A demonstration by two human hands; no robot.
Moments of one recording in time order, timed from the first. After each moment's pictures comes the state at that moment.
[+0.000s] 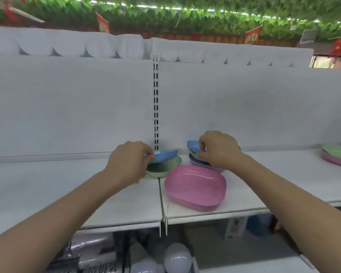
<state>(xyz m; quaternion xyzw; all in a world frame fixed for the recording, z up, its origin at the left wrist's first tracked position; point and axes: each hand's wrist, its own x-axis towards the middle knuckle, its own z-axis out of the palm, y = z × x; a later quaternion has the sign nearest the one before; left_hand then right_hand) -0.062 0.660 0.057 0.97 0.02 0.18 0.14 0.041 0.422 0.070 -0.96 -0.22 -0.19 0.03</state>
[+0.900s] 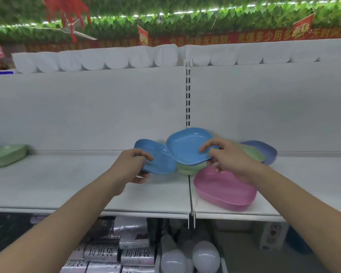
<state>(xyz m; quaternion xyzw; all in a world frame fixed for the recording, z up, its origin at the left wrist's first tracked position) -0.121 0.705 0.053 0.79 0.21 0.15 0.56 0.002 0.457 0.057 -0.77 -0.23 0.08 0.58</state>
